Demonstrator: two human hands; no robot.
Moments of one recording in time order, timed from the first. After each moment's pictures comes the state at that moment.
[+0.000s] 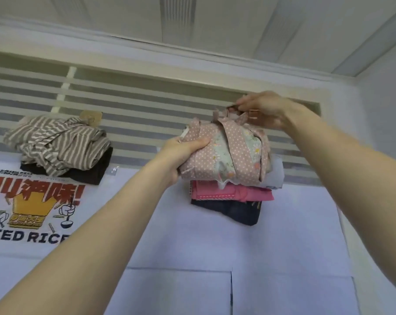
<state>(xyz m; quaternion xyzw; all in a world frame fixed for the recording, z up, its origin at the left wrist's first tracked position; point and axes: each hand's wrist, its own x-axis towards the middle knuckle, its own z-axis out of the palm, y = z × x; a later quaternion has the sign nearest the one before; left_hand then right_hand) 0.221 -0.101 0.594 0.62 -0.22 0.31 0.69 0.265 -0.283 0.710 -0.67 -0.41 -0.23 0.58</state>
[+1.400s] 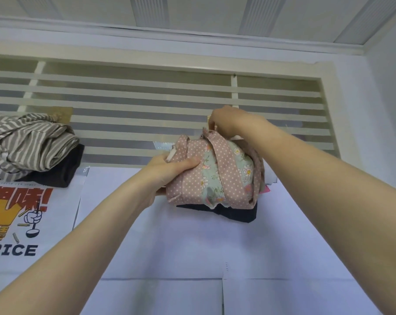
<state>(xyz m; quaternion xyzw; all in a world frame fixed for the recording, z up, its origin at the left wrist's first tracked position) 0.279 -0.112 0.573 0.73 -0.13 0.34 0.58 0.339 -0.255 0.695 -0.84 -0.26 -0.48 -0.02</state>
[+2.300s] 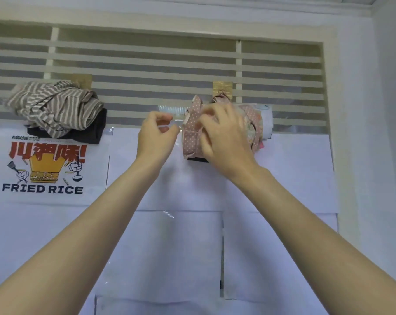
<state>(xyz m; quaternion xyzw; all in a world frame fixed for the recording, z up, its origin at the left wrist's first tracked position) 0.223 -0.118 0.528 0.65 -0.11 0.58 0.48 0.264 -0.249 0.529 -0.58 -0.39 -0.69 0.17</state>
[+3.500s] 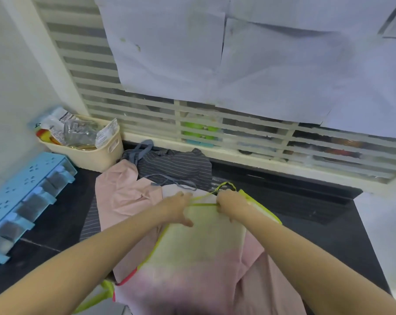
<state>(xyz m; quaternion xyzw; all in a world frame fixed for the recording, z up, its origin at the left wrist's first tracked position) 0.043 0.036 -0.055 0.95 0.10 -0.26 0.16 0.137 -0.111 -0.051 -0.89 -0.39 0.20 -0.11</state>
